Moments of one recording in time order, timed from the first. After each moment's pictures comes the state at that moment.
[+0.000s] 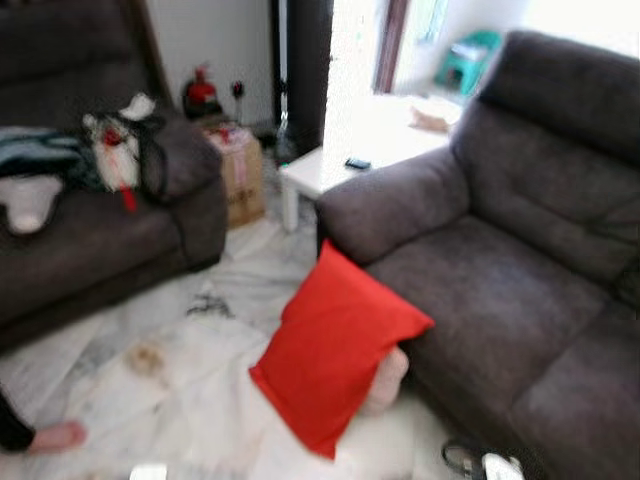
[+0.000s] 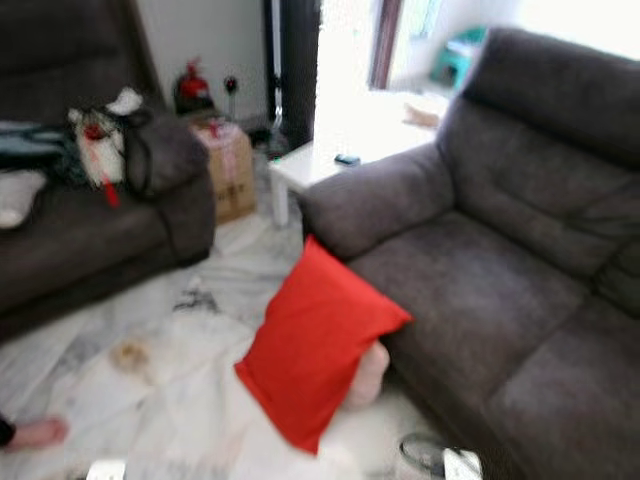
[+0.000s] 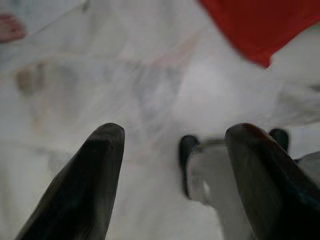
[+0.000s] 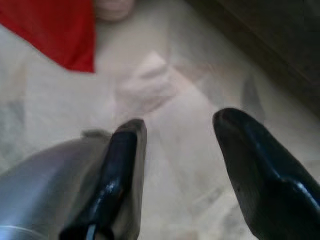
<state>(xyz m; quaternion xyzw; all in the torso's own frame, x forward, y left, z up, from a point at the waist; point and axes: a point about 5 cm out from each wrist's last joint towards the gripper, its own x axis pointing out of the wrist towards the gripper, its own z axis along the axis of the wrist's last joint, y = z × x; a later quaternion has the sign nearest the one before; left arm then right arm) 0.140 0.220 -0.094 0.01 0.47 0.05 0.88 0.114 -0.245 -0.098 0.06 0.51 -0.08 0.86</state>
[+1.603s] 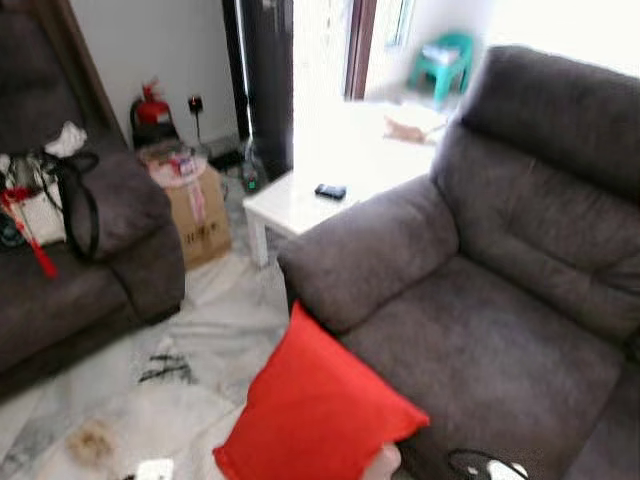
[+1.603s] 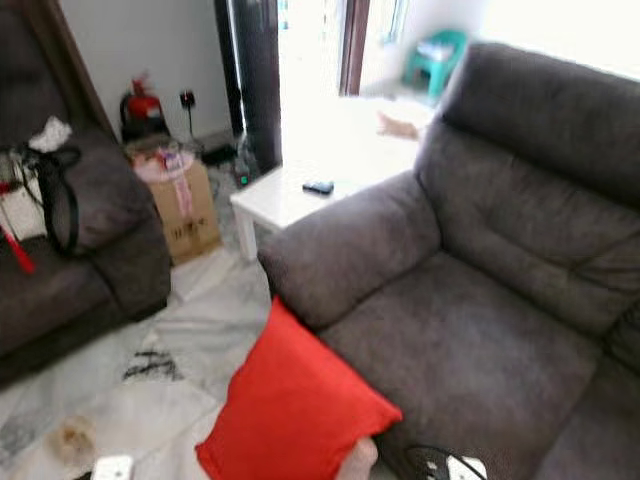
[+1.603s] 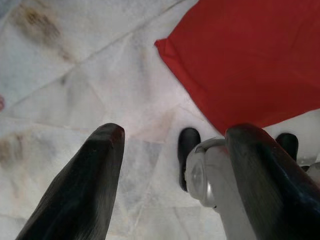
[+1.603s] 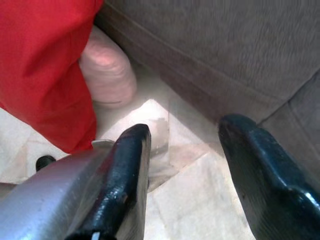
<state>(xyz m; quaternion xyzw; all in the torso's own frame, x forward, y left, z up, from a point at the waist) 0.139 0.233 -0.092 0.01 0.46 0.08 0.88 0.125 -0.234 -0.097 0.05 0.49 -0.07 0.87</state>
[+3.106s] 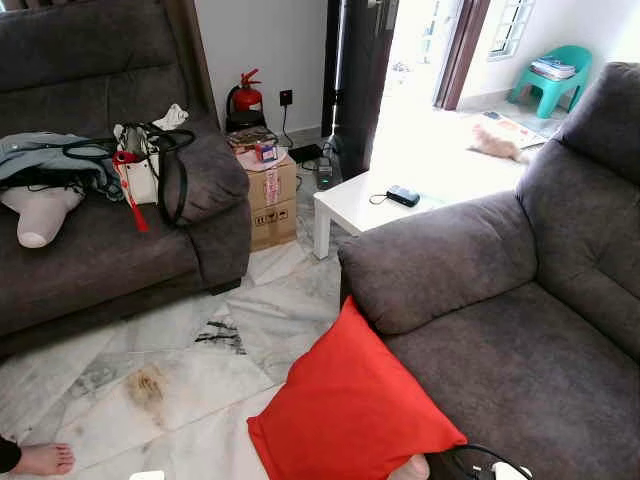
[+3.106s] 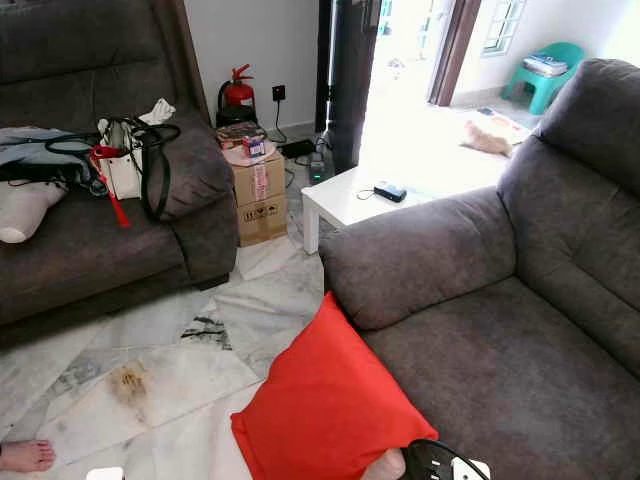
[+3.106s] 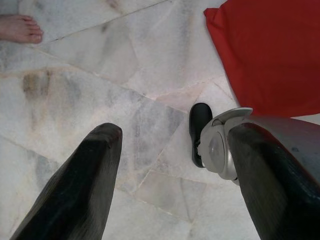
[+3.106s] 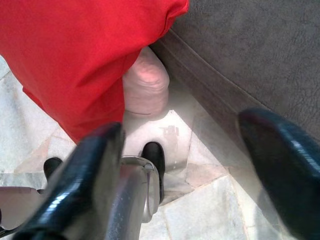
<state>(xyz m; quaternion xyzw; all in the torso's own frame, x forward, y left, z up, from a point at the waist) 0.127 0.240 -0.094 0.02 0.47 0.09 0.88 0.123 -0.230 -0.097 0.09 0.46 -0.09 0.88</state>
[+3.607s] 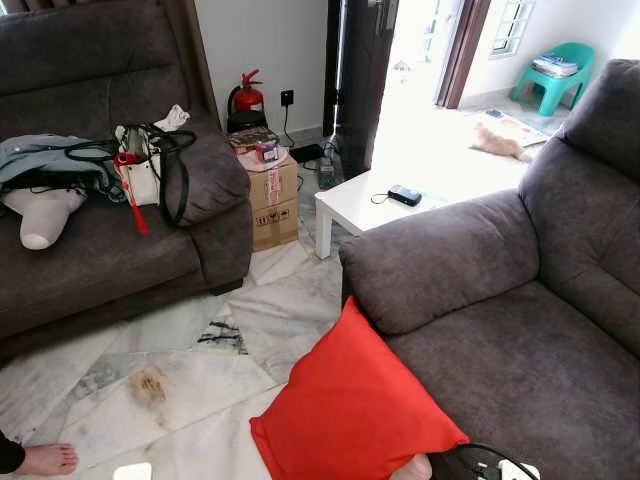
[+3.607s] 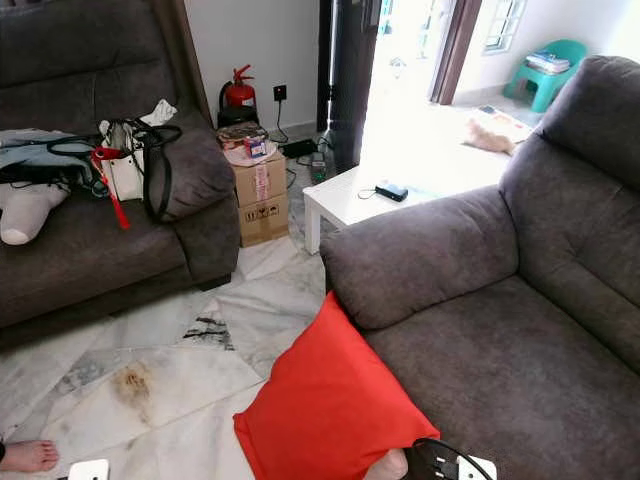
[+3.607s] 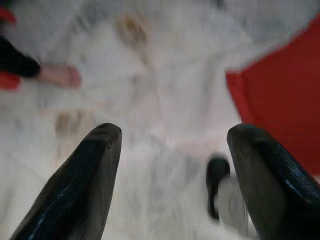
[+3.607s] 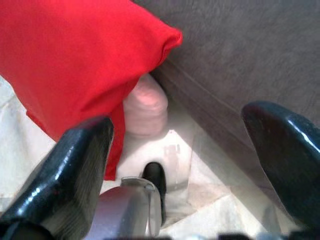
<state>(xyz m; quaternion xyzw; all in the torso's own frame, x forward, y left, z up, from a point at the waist) 0.150 0.249 -0.074 0.04 0.35 0.15 0.93 0.124 -0.234 -0.090 0.09 0.39 -0.11 0.91</state>
